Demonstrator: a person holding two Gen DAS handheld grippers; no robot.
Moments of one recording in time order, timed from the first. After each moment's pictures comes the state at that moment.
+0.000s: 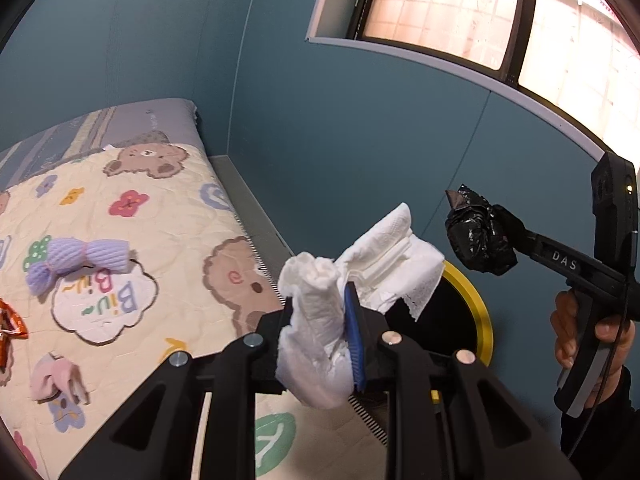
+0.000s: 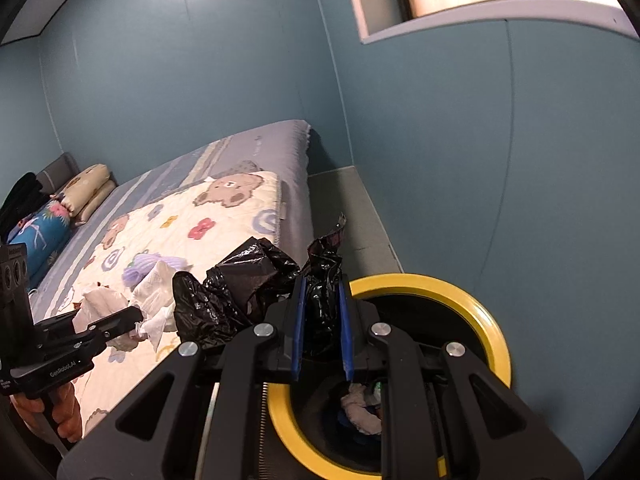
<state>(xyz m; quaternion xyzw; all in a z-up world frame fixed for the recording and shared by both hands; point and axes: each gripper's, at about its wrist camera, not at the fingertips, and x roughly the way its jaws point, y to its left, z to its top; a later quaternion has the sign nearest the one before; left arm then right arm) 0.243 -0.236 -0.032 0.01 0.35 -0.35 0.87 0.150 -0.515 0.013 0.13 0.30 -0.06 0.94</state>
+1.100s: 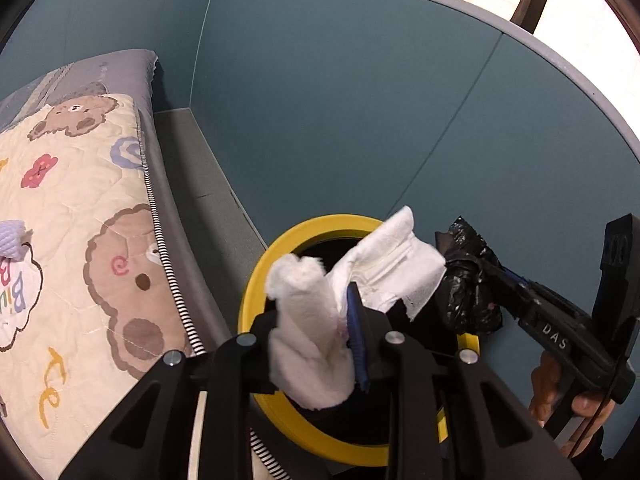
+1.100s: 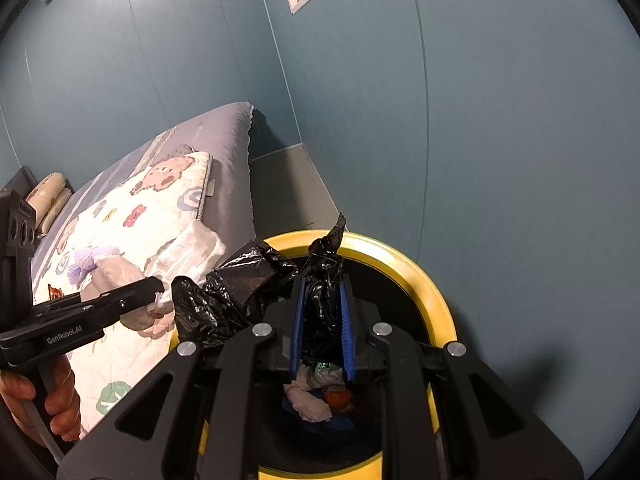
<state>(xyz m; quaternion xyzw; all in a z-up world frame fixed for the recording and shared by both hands) 0.280 -0.357 -0.088 0.00 0.43 -0.39 0.82 0.146 -0.572 -0.062 0.15 0.33 -0.14 0.92</state>
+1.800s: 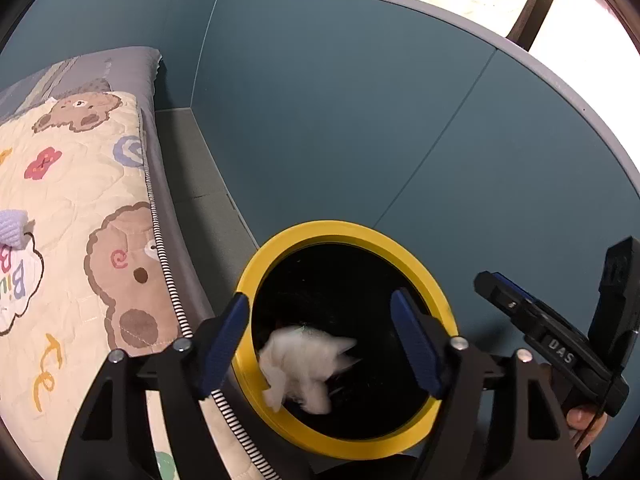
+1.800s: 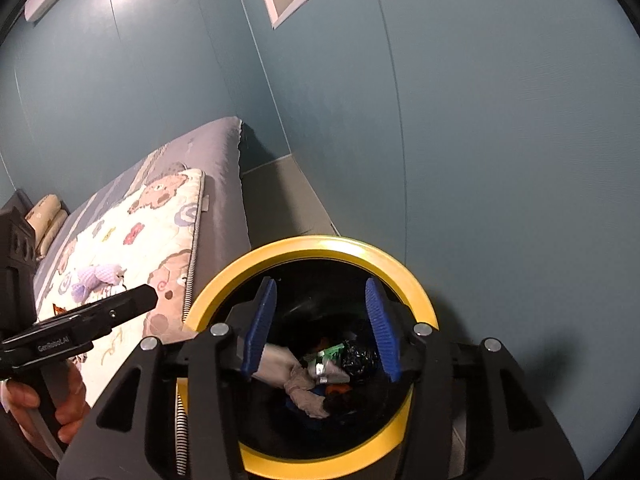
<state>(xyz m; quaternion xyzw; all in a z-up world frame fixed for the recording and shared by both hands) 0.273 -0.347 -0.075 -0.03 0.43 -0.39 0.82 0.120 -0.575 -0.044 0.18 0.31 -0.16 0.92</state>
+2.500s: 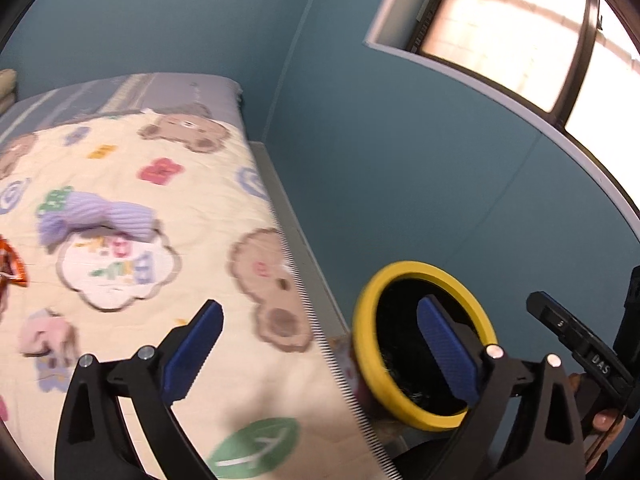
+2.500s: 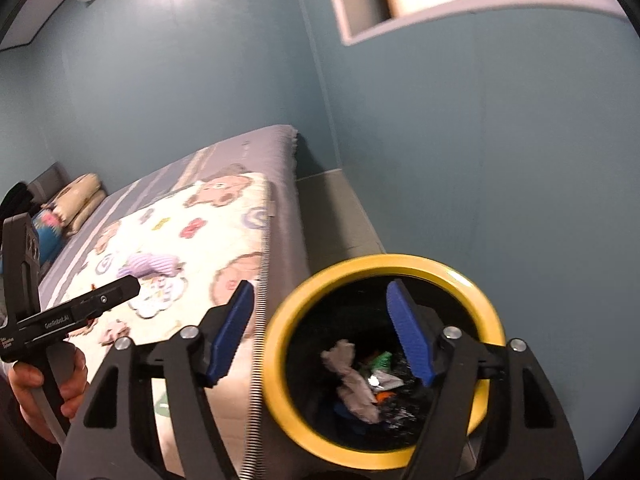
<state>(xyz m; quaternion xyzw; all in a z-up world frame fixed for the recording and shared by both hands) 0.263 -0.204 -0.039 -0.07 0.37 -0.28 0.88 0.129 -0.486 -0.002 0.13 0.28 -0.08 0.95</state>
